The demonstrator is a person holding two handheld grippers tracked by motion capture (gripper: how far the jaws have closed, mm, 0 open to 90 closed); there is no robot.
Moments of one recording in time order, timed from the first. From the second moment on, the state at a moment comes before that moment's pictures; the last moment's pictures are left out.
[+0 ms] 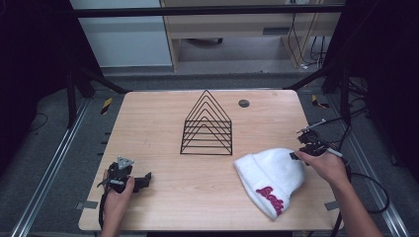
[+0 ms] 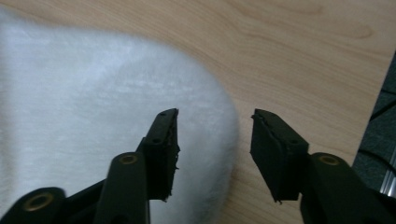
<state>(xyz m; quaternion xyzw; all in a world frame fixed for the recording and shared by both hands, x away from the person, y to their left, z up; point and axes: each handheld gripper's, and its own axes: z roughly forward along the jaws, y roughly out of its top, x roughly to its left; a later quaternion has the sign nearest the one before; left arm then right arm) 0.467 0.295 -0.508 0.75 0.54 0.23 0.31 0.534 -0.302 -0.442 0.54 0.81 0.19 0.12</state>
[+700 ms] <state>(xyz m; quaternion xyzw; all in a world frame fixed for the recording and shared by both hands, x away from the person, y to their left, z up) 0.467 0.295 -0.508 0.75 0.54 0.23 0.31 0.532 -0.303 -0.464 0.53 0.82 0.18 0.09</state>
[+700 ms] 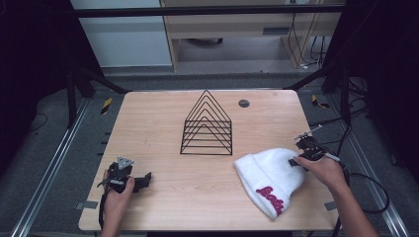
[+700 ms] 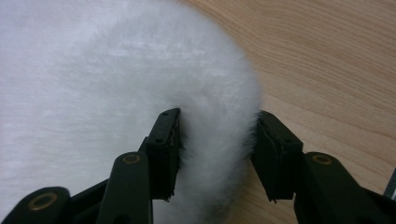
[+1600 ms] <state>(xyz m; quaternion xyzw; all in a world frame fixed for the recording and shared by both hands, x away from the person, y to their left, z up) 0.467 0.295 -0.508 0.75 0.54 0.23 0.31 0.535 -0.295 -0.468 0.53 0.83 0.15 0.08</state>
